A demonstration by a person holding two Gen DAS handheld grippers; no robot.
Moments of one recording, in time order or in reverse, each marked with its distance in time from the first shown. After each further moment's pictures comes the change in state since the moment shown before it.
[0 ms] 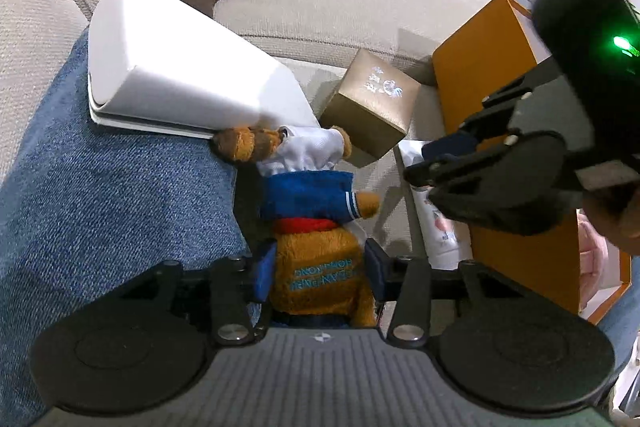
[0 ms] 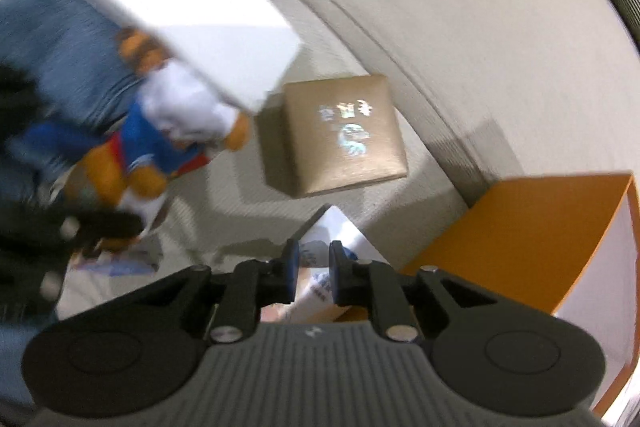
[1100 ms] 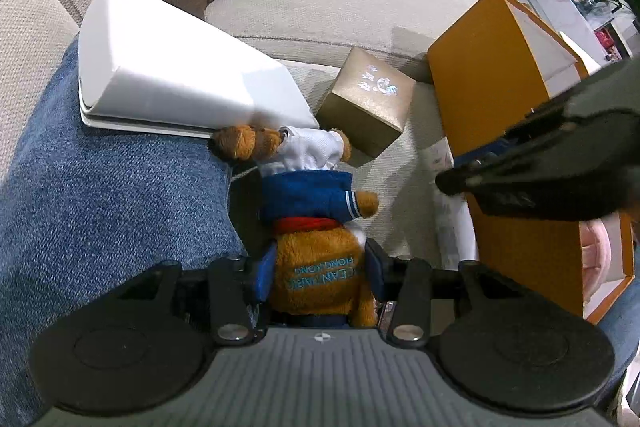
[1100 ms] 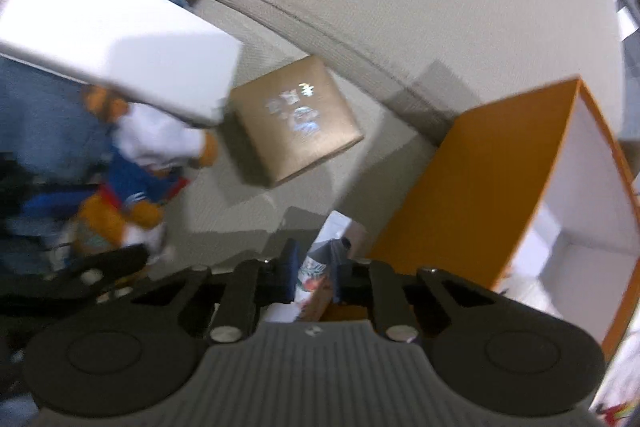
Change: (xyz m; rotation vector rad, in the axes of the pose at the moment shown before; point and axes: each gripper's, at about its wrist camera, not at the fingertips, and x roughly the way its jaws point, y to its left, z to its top) left arm 0.001 -0.001 0.002 0.027 -0.002 -0.004; right arm -0.017 0.016 -0.005 0.278 0.054 -0.004
